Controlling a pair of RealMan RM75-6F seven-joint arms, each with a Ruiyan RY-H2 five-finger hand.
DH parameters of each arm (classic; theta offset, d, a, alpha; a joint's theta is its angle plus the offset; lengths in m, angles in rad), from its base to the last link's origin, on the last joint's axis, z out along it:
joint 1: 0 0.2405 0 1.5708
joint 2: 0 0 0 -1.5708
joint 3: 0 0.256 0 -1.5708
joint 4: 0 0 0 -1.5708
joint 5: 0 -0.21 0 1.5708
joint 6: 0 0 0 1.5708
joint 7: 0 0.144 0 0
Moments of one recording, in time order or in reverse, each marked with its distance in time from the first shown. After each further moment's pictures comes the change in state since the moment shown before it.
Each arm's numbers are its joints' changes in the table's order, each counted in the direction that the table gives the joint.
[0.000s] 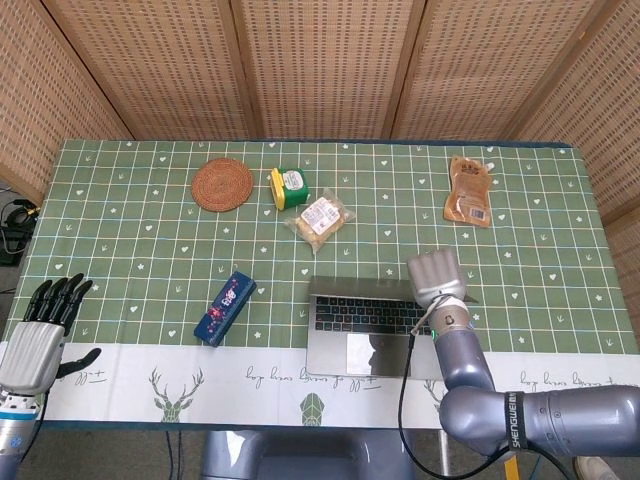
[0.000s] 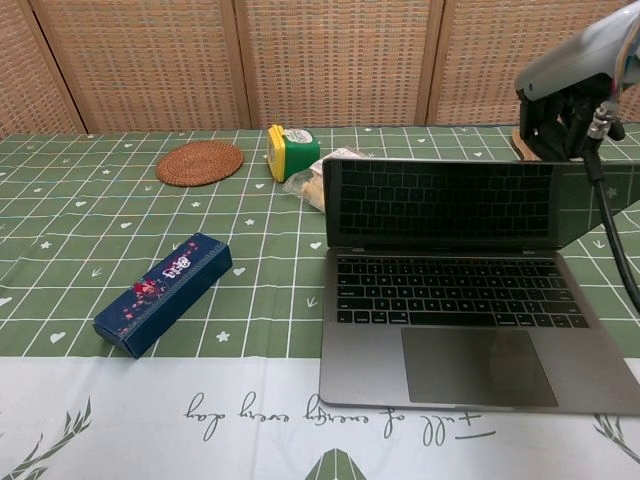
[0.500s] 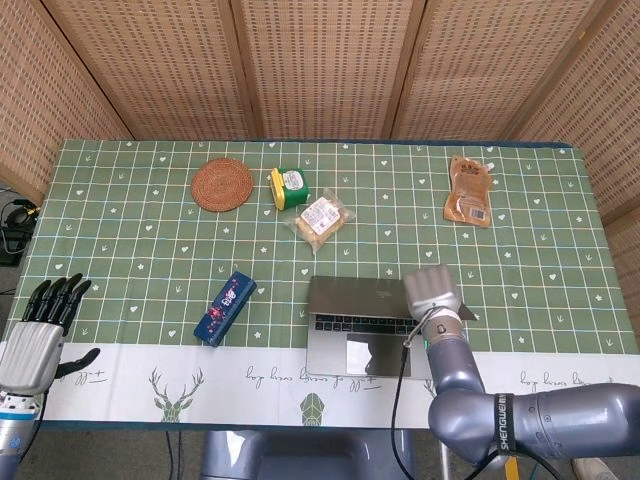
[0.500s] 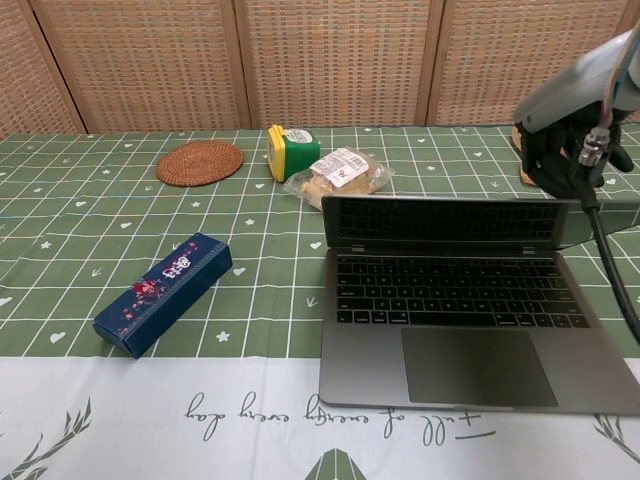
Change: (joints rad) left arm 0.001 -0.003 0.000 0.000 0.003 -0.002 -0.003; right arm 0.060 0.017 0.013 -0.024 -0.172 0.004 -0.038
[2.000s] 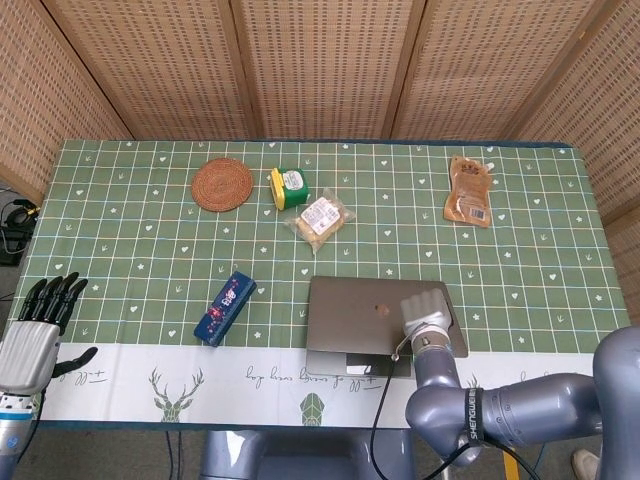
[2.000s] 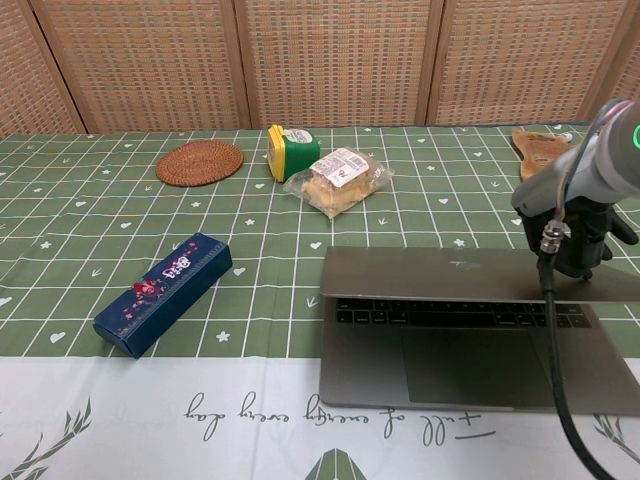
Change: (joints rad) left arm 0.002 -0.006 -0.004 -0.003 0.003 0.005 -0.002; right arm 0.015 0.161 -0.048 0.102 -0.108 0.006 -0.088
